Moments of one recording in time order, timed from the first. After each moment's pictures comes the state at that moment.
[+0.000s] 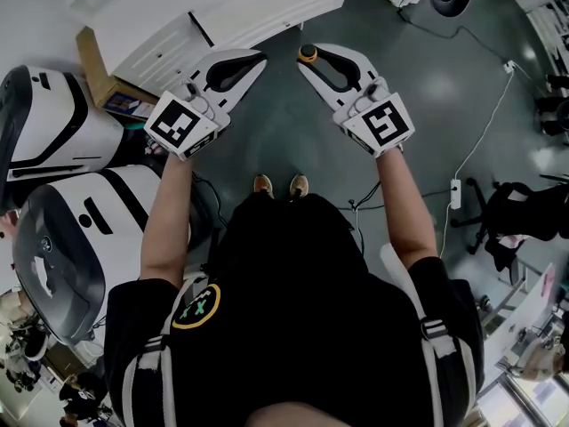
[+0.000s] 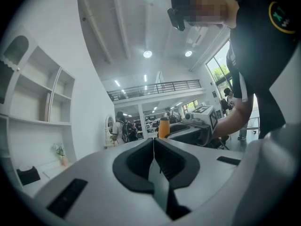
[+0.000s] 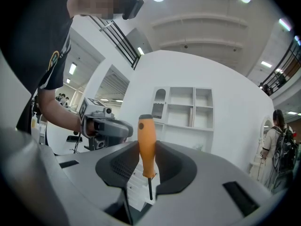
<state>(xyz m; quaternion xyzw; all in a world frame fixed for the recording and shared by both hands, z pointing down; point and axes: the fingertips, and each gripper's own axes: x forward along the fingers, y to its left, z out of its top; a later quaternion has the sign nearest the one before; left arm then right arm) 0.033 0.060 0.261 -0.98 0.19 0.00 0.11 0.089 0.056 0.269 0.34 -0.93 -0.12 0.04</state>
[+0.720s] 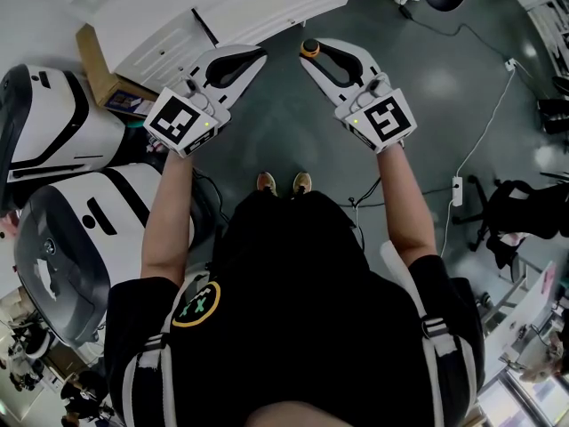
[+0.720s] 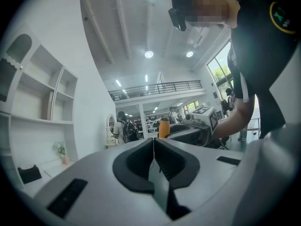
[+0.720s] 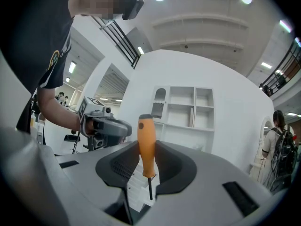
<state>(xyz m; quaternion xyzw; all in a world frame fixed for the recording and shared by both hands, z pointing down) 0.013 0.047 0.265 -0.98 0.19 0.00 0.11 0.072 0.042 0.271 0.35 -0.93 -0.13 0.04</state>
